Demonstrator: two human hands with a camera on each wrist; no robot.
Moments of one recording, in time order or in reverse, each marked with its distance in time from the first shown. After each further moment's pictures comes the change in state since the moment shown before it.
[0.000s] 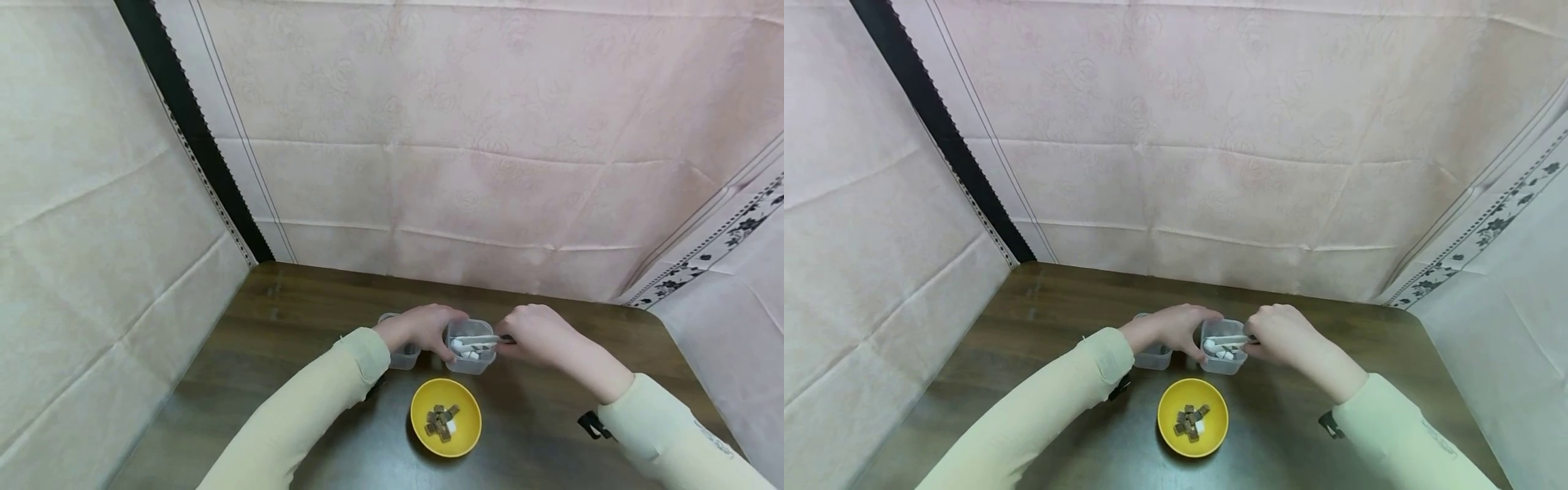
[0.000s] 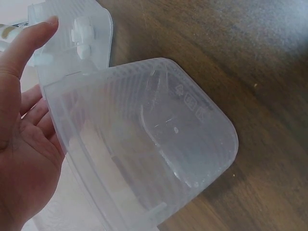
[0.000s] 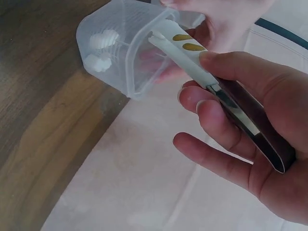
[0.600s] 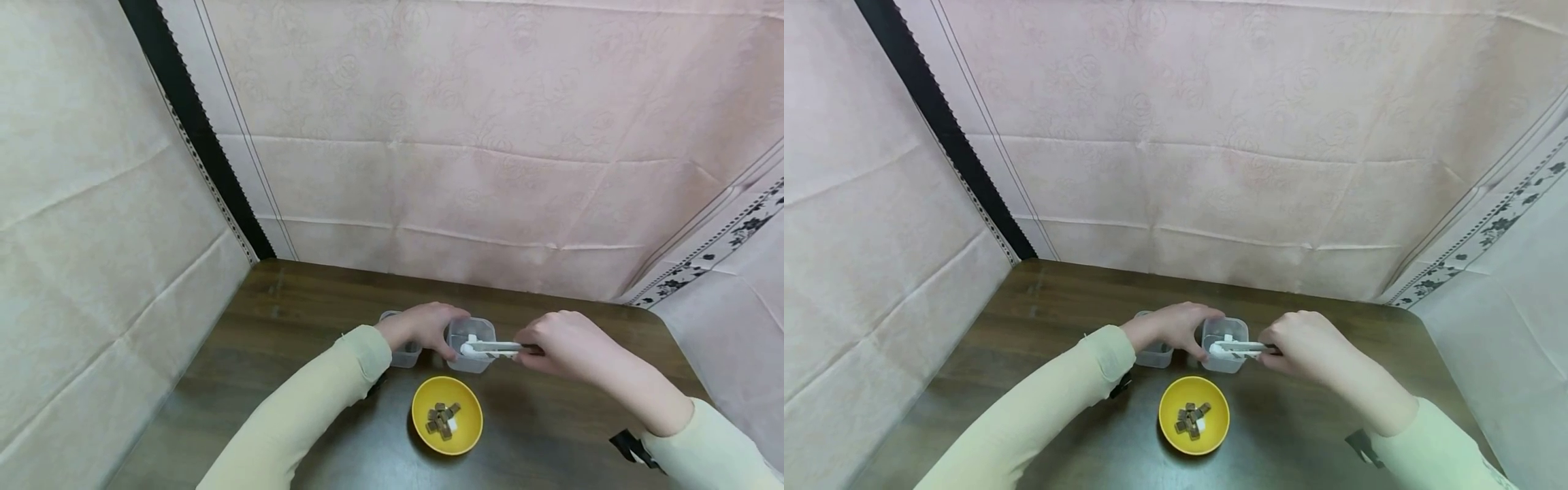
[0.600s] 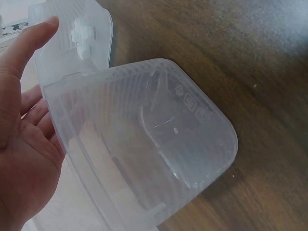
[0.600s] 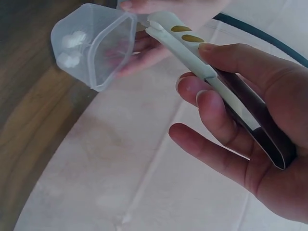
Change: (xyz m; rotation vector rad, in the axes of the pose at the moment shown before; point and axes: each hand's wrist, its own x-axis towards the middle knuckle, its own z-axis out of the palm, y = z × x) left_hand -0.002 -0.001 0.001 0.017 0.003 0.002; right_hand -0.033 -0.011 -0.030 -0.001 0.106 -0.073
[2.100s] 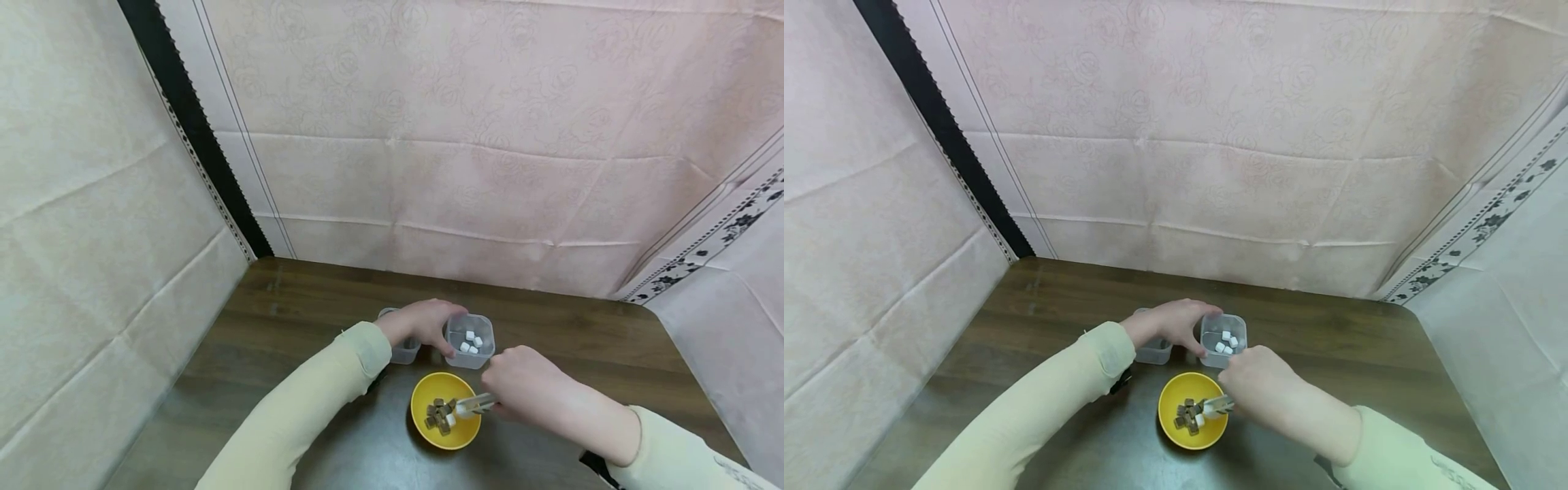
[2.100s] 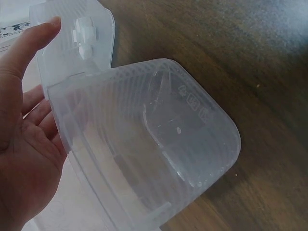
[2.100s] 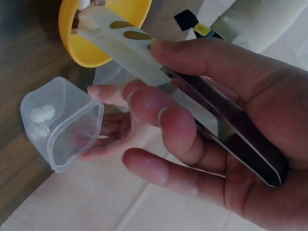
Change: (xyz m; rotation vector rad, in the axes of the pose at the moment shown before) left_hand 0.003 0.000 0.000 -0.009 -0.009 -0.028; right_hand 0.014 -0.077 0.013 -0.251 -0.285 -0.078
